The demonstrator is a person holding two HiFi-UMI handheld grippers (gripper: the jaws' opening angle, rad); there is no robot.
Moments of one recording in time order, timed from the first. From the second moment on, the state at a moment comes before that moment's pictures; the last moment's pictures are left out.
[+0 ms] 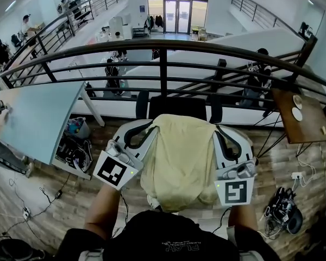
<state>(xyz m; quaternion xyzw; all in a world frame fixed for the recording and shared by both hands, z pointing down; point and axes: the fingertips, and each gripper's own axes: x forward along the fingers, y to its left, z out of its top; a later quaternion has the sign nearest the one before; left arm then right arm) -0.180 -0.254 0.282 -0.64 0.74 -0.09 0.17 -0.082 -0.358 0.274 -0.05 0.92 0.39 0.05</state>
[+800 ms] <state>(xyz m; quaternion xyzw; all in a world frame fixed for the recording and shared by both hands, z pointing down) -0.229 -0.287 0.314 -0.66 0.73 -0.12 0.13 -0.139 -0.397 0.303 0.02 0.92 0.38 -0.03</state>
